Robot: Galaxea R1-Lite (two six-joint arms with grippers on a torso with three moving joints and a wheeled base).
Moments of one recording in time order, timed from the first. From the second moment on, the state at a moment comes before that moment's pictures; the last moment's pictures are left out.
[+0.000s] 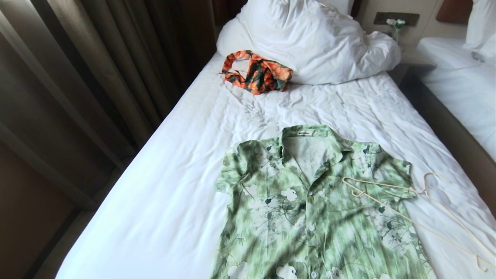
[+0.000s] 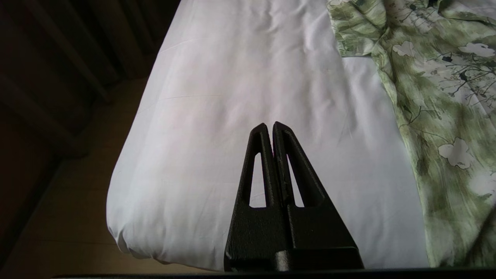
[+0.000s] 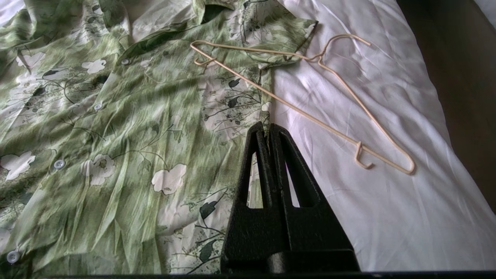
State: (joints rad) left arm 0.01 0.00 0.00 0.02 -0.01 0.09; right arm 0.01 0.00 0.00 -0.02 -0.01 0.01
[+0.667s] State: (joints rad) left arm 0.01 0.00 0.00 0.02 -0.01 0.09; right arm 0.01 0.01 -0.07 -0.01 0.02 -0.02
